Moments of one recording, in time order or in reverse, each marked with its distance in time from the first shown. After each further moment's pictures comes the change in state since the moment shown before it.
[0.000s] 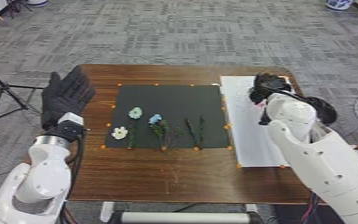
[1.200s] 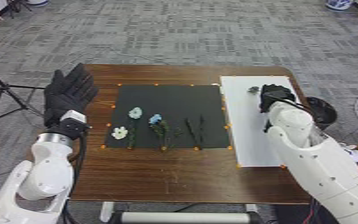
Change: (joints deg) left arm -1.1 -0.2 0.8 0.0 -0.3 0.0 -0.1; right arm -1.8 -0.6 0.6 4.7 -2.4 3.5 1.6
